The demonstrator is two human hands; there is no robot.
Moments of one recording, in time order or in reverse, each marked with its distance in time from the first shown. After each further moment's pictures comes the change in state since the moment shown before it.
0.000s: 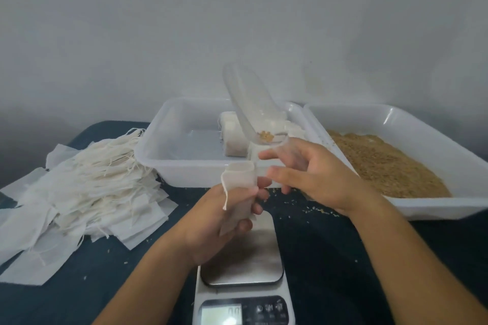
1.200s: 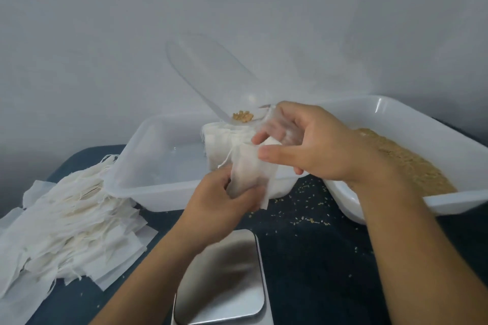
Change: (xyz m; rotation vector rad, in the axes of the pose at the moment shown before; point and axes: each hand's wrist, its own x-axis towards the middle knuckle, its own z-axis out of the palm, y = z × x) left_hand 0.059 0.011 0.028 0.754 0.245 0.283; right_hand 0.021 -0.012 -0.063 -0.125 0.069 -0.260
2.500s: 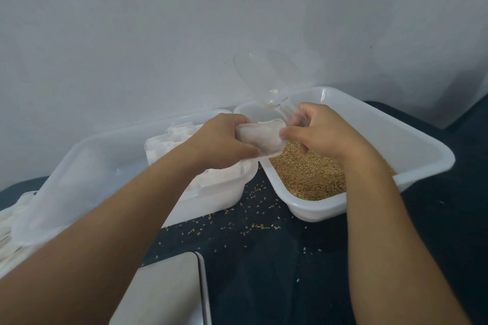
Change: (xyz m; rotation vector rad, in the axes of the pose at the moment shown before) left_hand 0.132 0.069 0.072 0.507 -0.261 0.062; right_hand -0.031 0.097 -0.095 -0.160 0.400 0.467
